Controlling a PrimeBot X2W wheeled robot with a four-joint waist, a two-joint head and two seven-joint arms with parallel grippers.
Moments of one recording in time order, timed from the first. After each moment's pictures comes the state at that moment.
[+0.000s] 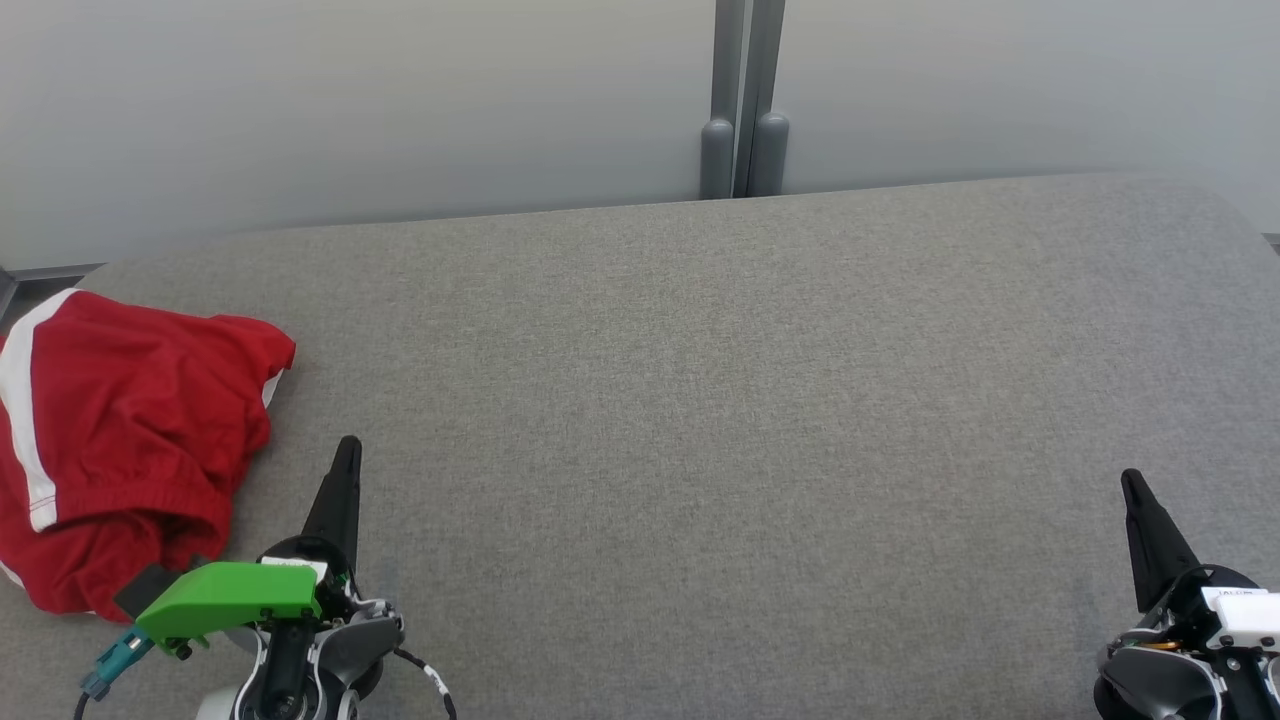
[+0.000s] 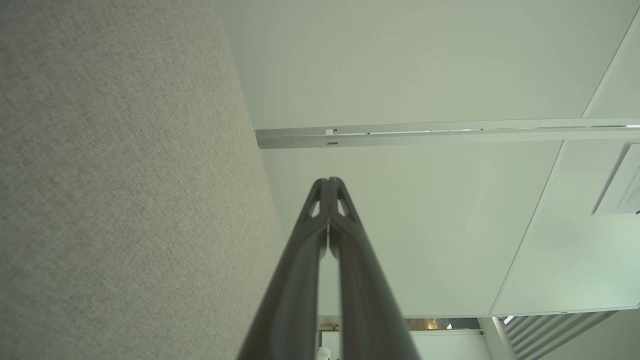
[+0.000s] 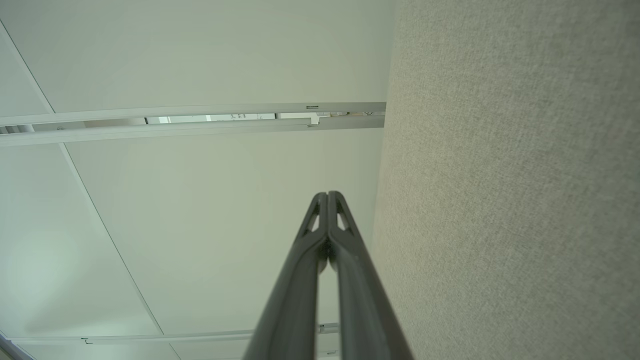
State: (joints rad) left arm -0.15 0.05 -0.04 0.29 -1.63 -0.13 0.06; right arm 0.00 -0.05 -0.25 0.14 1.62 0.13 0.16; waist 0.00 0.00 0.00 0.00
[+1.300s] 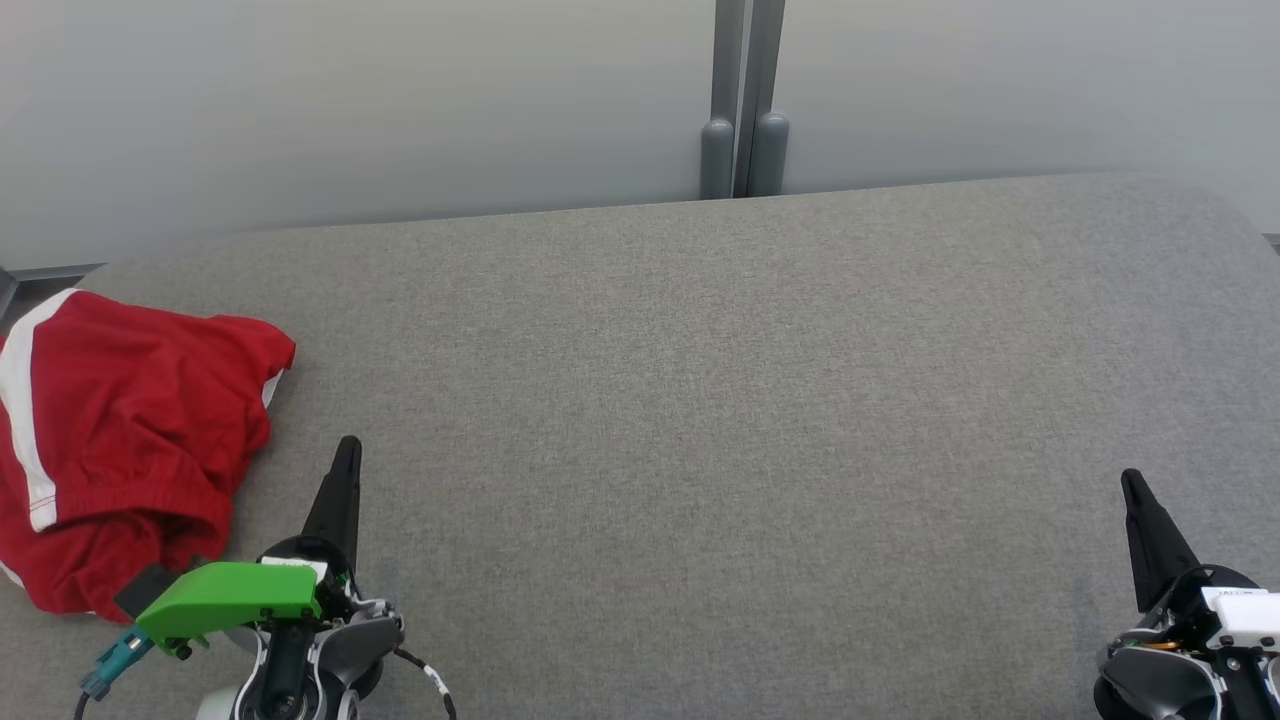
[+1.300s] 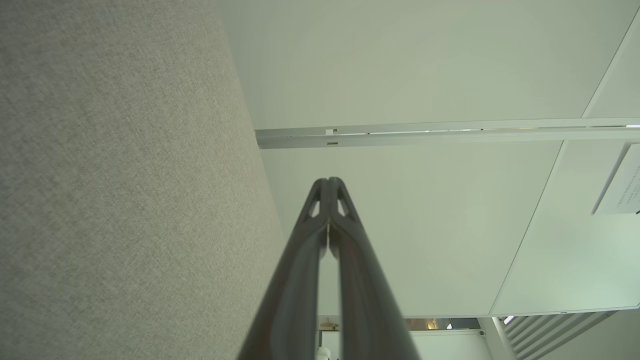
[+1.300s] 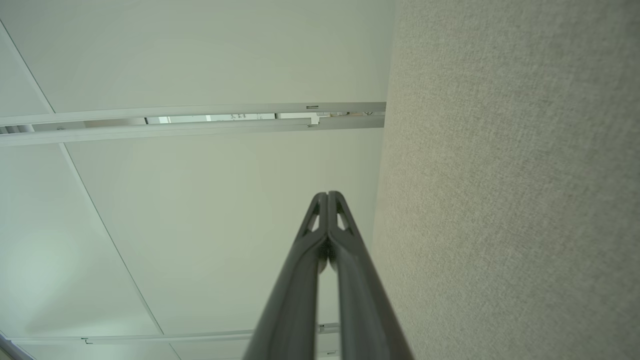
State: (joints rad) left arm -0.15 0.05 -0.04 0.29 -1.63 -0.13 0.06; right arm 0.00 -0.05 -0.25 0.14 1.62 0.13 0.16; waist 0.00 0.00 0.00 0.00
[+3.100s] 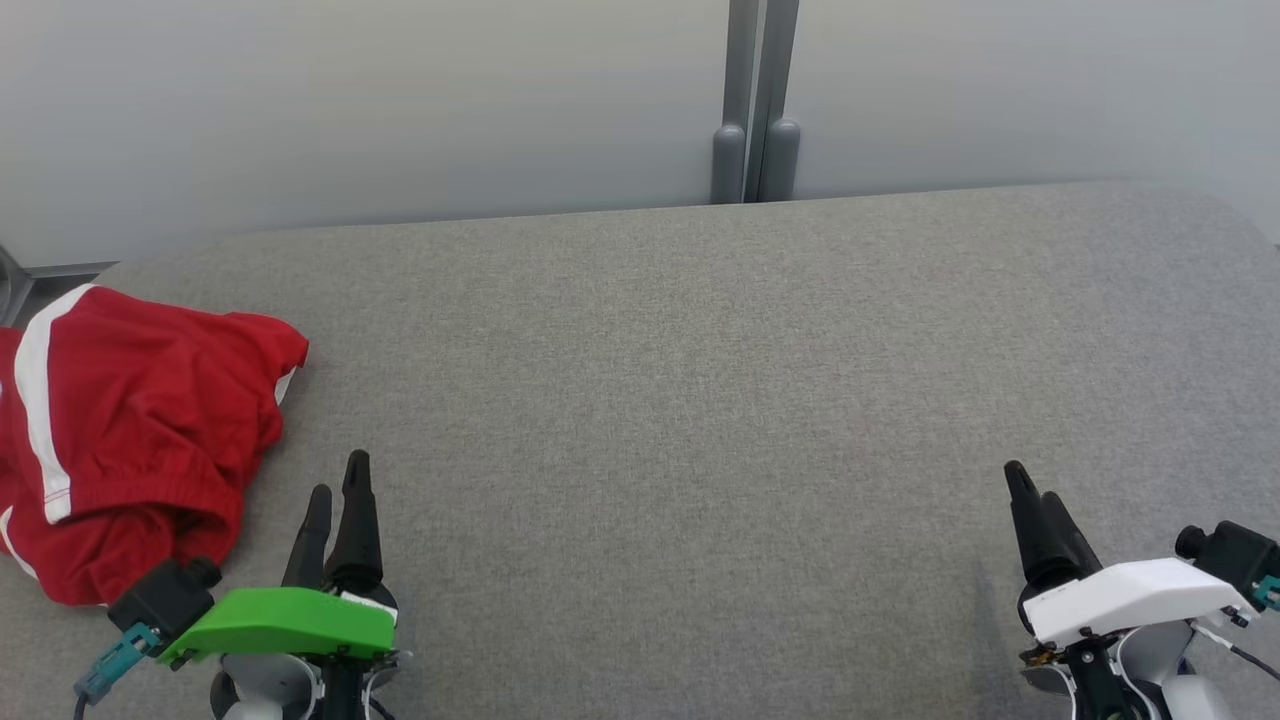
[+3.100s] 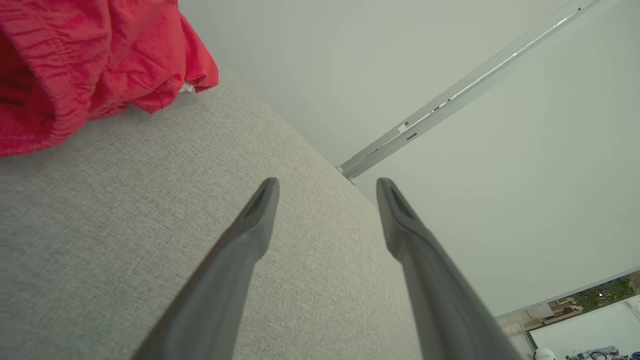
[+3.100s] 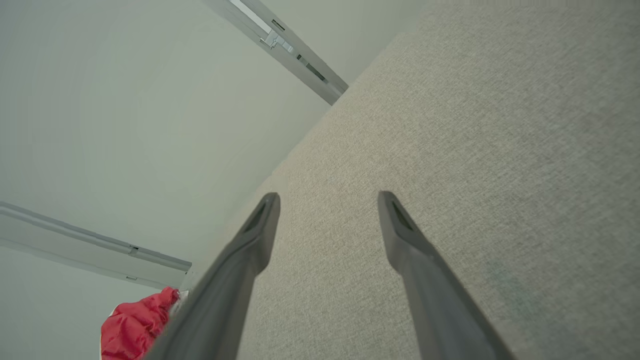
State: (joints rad) left arm -0.09 0.05 -0.06 0.26 -0.98 -0.10 -0.09; right arm -0.05 -0.04 -0.09 0.24 0.90 0.13 0.03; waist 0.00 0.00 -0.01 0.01
